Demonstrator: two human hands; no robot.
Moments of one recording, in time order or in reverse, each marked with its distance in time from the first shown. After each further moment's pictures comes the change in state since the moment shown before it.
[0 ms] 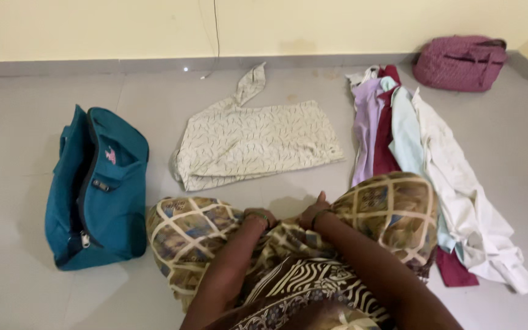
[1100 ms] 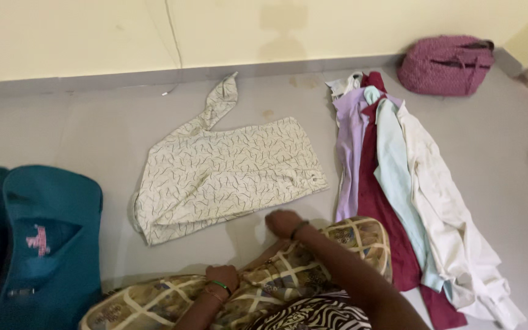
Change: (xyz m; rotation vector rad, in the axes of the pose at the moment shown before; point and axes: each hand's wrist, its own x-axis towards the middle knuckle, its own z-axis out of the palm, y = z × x) left_hand 0.019 -0.045 0.036 -0.023 -0.141 -0.159; right_hand 0.119 0.070 -0.053 0.469 0.361 -0.244
